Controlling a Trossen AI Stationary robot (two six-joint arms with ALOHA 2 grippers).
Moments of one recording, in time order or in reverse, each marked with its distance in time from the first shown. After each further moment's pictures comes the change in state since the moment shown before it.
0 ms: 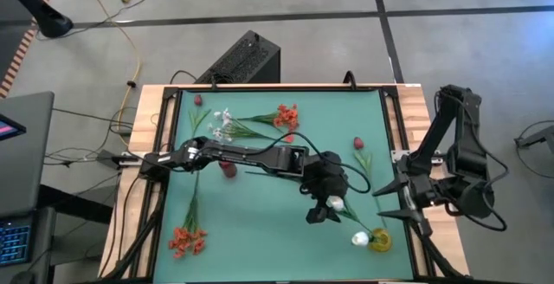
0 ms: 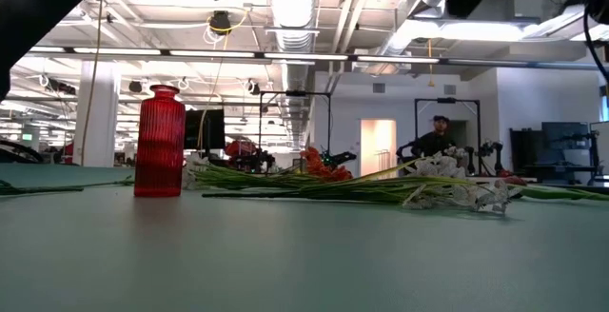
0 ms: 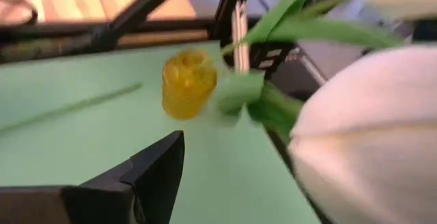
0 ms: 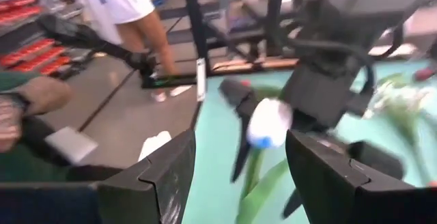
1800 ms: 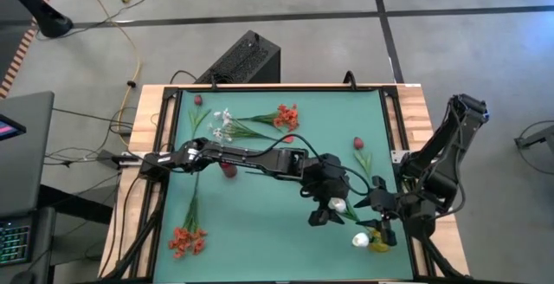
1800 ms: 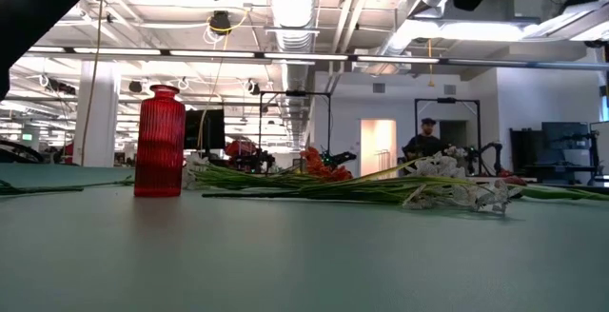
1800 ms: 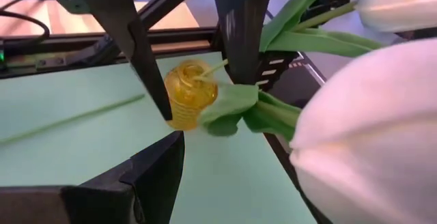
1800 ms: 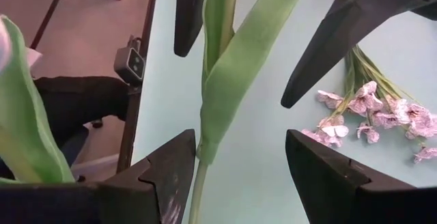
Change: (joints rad) left arm -0.016 0.003 0.000 0.053 -0.029 -0.015; right arm -0.229 0.202 -0.079 -0.174 -0.390 0.318
